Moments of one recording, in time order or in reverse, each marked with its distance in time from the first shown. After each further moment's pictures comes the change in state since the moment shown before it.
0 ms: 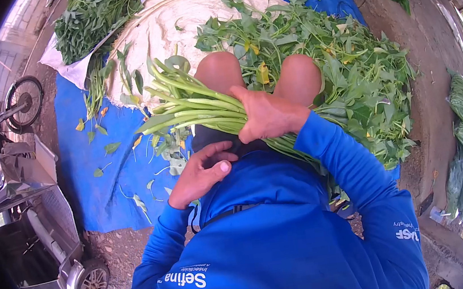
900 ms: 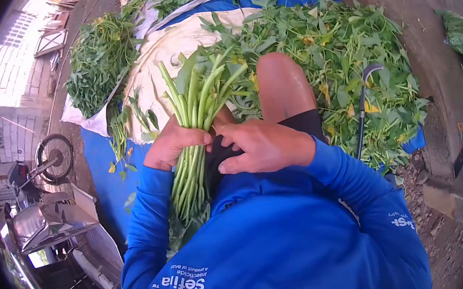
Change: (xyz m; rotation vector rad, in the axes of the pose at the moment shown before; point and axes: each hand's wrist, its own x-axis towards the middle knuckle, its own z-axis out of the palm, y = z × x) left_hand 0.050 0.144 0.022 0.100 -0.180 0.043; right_hand -0.102 -0.044 0.018 0.114 0.103 -0.171
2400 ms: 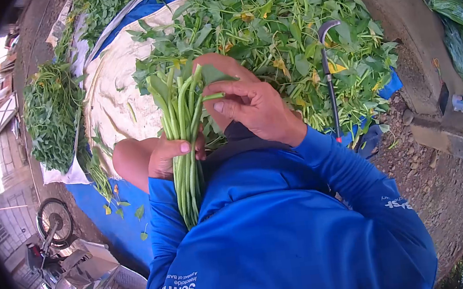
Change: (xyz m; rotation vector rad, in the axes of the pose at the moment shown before) left_hand 0.101 -0.064 0.000 -0.319 -0.222 -0.229; right_hand -0.021 0.085 -0.031 0.596 0.877 0.005
